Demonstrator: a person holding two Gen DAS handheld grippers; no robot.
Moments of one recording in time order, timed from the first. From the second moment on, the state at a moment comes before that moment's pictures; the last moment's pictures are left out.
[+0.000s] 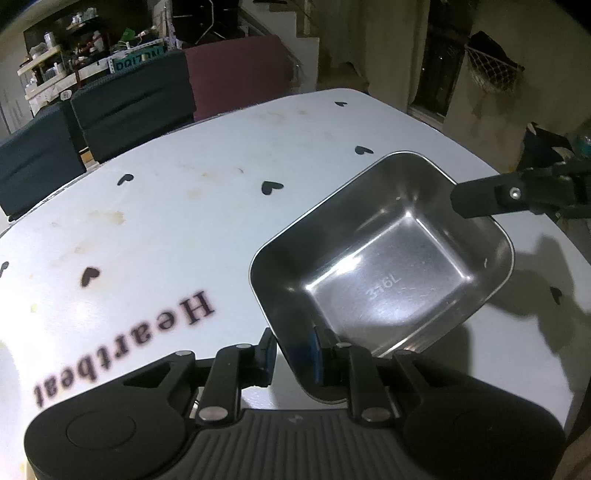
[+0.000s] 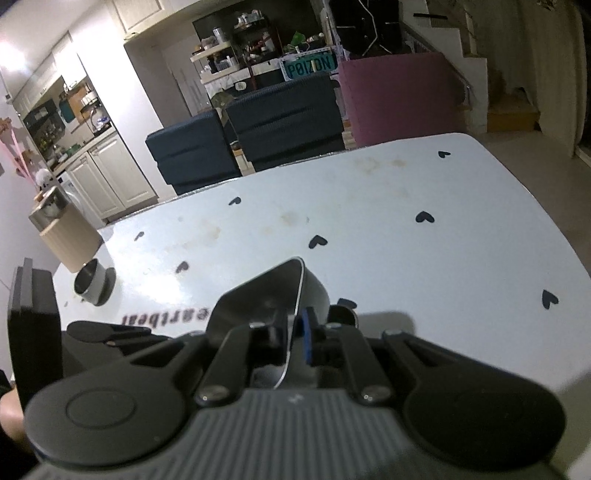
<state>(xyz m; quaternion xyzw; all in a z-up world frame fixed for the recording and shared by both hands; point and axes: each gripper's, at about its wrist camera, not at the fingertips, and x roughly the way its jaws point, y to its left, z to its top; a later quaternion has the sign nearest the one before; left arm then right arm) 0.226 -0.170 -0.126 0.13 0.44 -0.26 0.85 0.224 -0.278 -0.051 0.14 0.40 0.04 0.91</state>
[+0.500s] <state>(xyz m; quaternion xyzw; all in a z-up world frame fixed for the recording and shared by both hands) 0.219 -0.175 -0.138 0.15 0.45 -0.26 0.84 0.238 -0.276 -0.077 0.08 0.45 0.02 0.89</state>
